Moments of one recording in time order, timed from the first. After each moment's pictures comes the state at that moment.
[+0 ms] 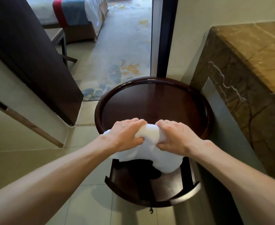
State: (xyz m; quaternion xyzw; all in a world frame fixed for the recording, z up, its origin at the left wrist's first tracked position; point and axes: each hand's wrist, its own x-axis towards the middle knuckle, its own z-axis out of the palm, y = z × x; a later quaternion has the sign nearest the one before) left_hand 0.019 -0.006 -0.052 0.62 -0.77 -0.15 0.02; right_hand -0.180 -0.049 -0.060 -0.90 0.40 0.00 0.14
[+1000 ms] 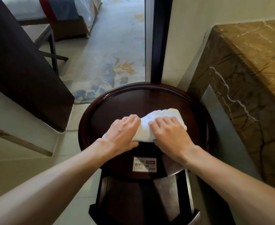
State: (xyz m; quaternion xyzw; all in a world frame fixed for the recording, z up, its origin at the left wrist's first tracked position) left_hand 0.018 -0.106 -0.080 0.60 -0.80 -0.06 0.03; right_hand -0.168 -0.138 -0.081 -0.92 0.39 -0.04 -0.06
